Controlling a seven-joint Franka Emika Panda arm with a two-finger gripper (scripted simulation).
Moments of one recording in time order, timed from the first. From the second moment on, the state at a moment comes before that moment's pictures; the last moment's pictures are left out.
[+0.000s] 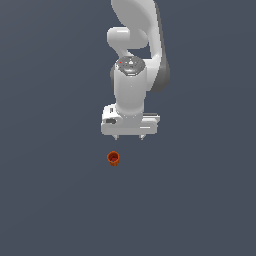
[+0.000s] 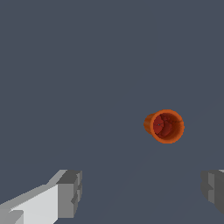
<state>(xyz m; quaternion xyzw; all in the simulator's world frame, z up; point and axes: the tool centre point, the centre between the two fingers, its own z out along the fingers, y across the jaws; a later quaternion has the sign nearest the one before) 0.009 0.004 0.176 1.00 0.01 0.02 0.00</state>
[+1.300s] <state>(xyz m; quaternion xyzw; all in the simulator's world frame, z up) 0.025 -0.020 0.157 1.00 0.04 0.02 0.01</state>
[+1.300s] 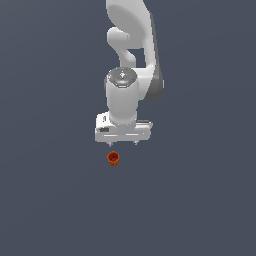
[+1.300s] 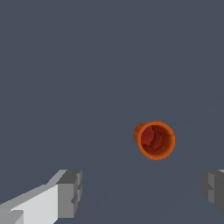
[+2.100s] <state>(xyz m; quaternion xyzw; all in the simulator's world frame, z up) 0.037 -0.067 0.089 1.00 0.07 0.00 0.00</state>
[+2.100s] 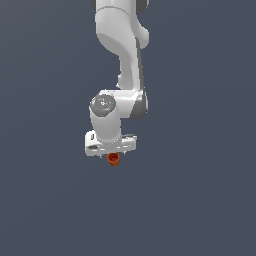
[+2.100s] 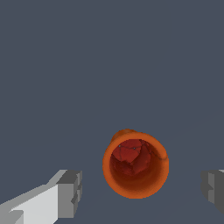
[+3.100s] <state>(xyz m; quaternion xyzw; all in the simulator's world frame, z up) 0.037 -0.067 0.038 1.00 0.08 0.00 0.00</state>
